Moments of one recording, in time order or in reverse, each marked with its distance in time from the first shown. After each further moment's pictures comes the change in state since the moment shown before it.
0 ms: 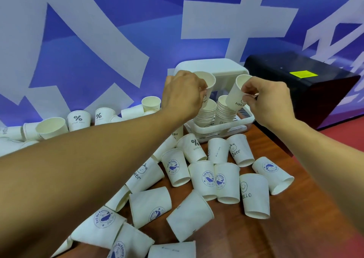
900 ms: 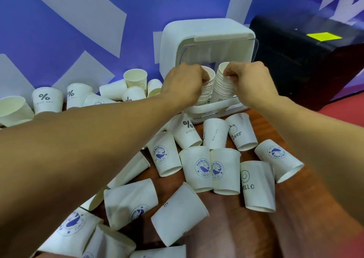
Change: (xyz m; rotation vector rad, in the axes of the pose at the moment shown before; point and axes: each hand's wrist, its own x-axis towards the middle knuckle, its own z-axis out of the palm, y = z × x) left_hand 0.006 -0.006 0.080 -0.051 -0.244 0.003; right_hand 0.018 0.029 0.078 -0.095 -0.218 -0.016
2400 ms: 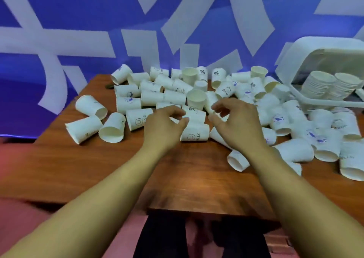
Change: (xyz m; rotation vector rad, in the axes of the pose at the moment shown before) left_hand -0.427 -0.115 -0.192 -0.333 0.324 -0.734; right_hand -0.249 -0.341 -0.044 0.591 -0.074 -0.336
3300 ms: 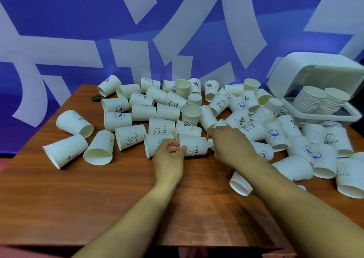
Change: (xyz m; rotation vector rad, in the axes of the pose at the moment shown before) left_hand 0.006 -0.043 0.076 -0.530 0.130 -0.359; right_hand 0.028 0.021 0.029 -0.637 -0.496 -0.041
